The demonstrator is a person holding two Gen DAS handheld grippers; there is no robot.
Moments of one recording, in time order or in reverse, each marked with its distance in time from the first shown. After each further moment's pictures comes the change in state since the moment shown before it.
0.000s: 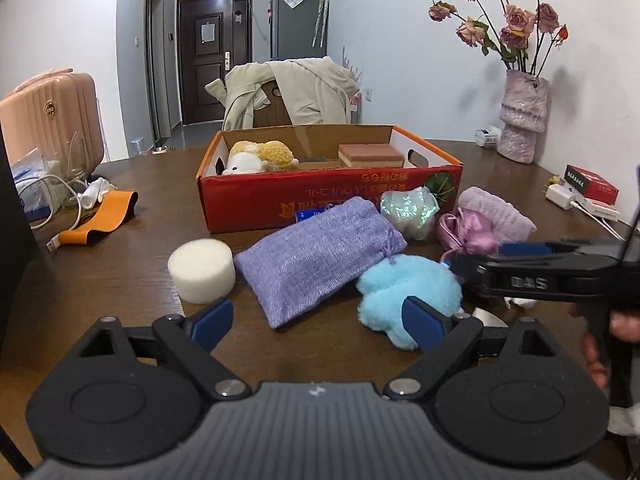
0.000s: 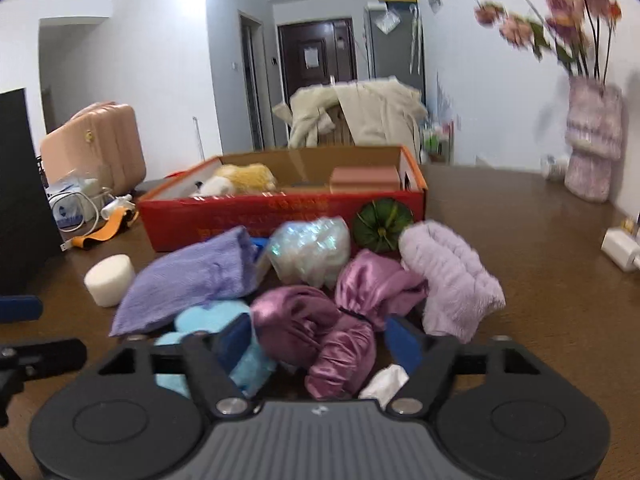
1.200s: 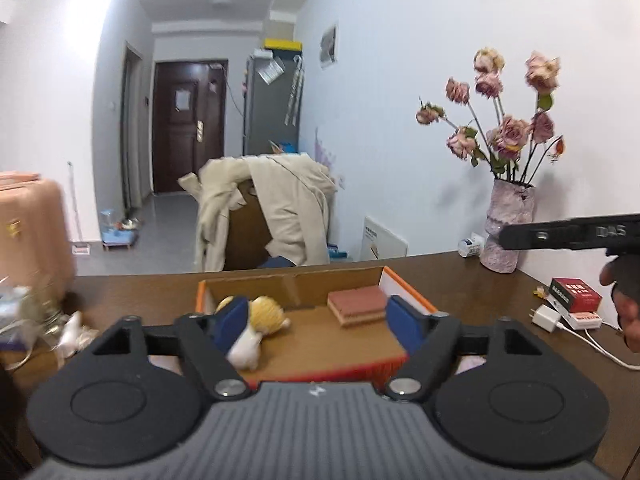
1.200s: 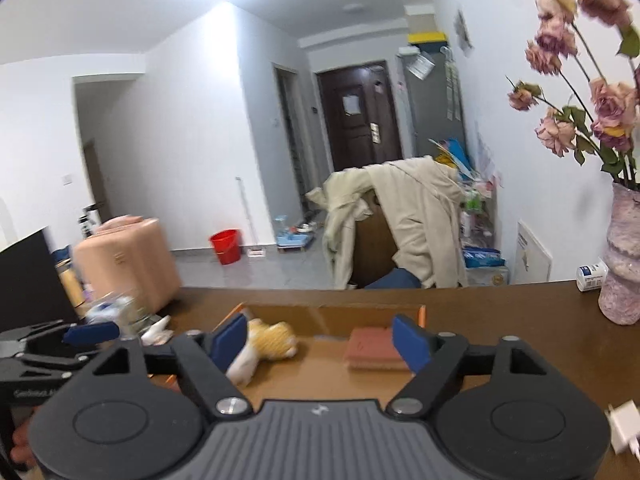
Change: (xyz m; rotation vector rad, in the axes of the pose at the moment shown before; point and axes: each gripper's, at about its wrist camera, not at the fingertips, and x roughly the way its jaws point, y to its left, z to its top) left arm -0.003 0.036 0.133 -0.004 -0.247 -0.109; right arm -0.039 -0.036 0.172 -0.050 -0.176 0.182
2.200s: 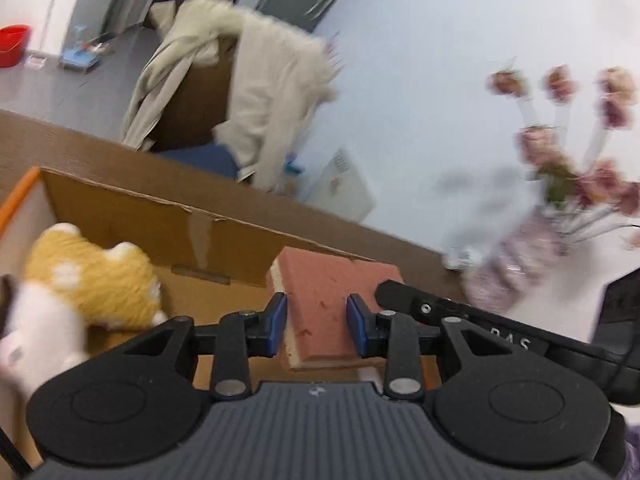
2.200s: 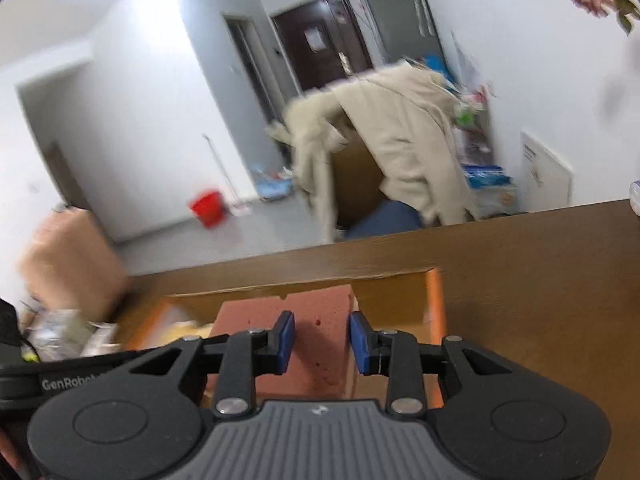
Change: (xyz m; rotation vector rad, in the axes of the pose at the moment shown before) left arm 0.314 0.015 0.018 -0.445 0.350 -0.182; right arm 0.256 -0.099 0.008 0.210 0.273 -0.078
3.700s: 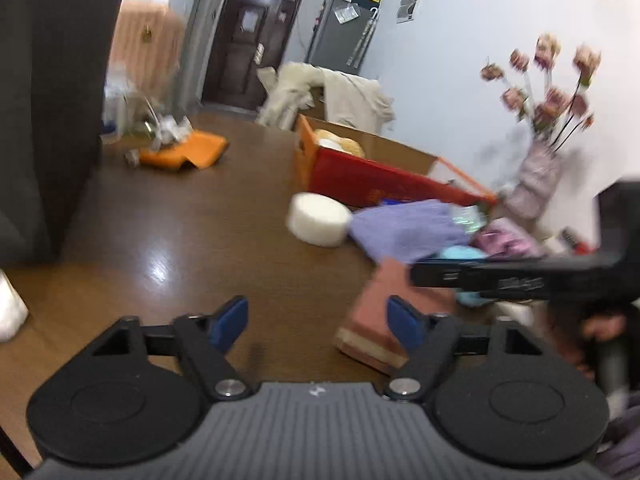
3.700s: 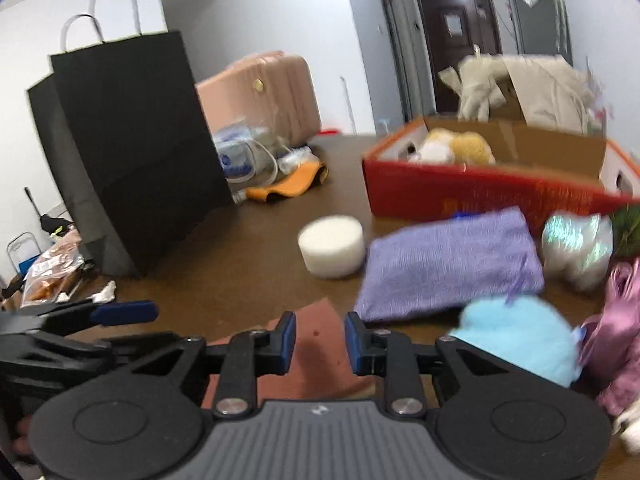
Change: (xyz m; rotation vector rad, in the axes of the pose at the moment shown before) left arm -0.353 0.112 -0.294 0.132 -0.189 0.171; right arm -0.150 0.194 -0.289 -0.310 0.041 0.241
